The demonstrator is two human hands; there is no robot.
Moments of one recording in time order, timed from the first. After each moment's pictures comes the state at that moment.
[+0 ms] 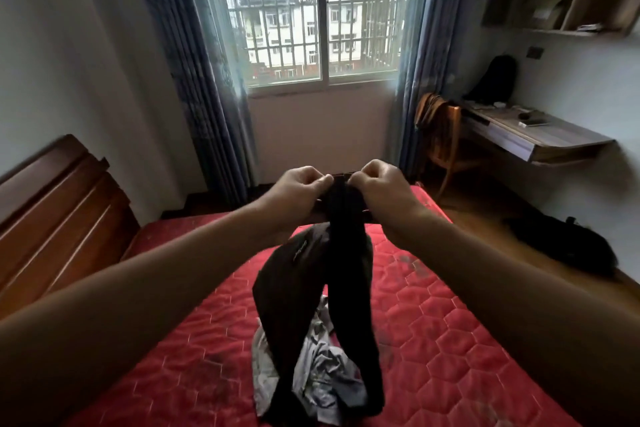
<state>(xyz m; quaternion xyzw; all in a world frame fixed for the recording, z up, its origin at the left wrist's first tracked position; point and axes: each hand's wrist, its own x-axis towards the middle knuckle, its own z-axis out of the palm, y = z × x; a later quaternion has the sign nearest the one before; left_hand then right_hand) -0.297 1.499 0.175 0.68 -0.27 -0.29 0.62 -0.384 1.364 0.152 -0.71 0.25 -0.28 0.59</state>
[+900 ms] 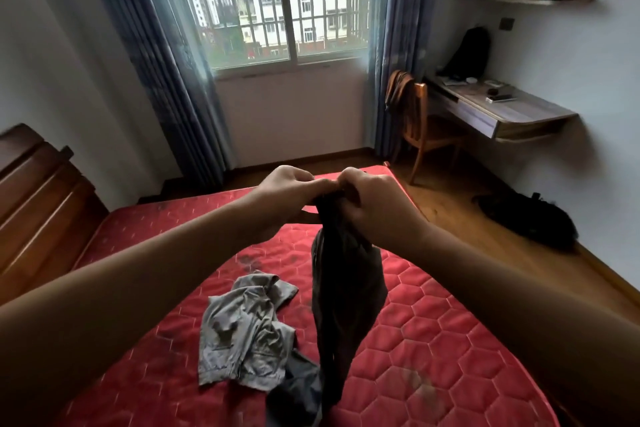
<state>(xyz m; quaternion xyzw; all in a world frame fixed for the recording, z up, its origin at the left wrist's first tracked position) -0.472 1.348 0.170 0.72 -0.30 -0.33 0.53 -0.584 1.214 0.133 -0.91 0.06 -0.29 0.28</state>
